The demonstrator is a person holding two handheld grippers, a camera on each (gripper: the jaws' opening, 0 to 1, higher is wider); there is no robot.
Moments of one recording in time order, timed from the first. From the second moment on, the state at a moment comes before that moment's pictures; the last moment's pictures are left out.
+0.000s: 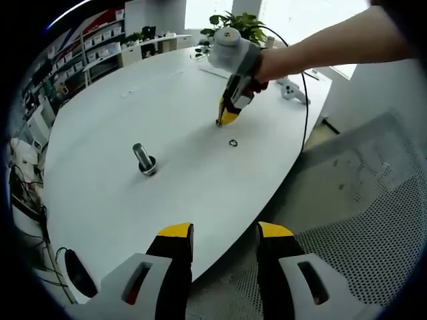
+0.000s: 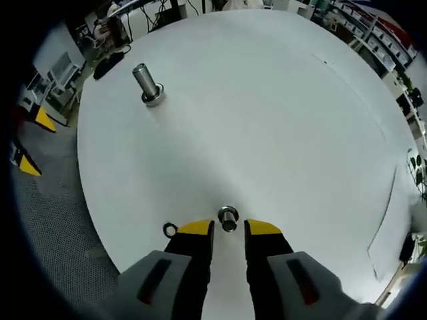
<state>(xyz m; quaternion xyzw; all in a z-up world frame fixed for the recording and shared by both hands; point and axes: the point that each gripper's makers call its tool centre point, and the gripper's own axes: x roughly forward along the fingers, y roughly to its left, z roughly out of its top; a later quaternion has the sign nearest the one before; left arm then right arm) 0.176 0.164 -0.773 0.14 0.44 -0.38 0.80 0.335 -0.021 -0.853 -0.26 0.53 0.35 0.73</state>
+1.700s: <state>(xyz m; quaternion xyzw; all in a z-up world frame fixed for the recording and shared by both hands) 0.174 0.165 -0.776 0.14 0.45 -0.38 0.80 0.274 0.011 -0.869 -0.33 0.50 0.44 0.67</state>
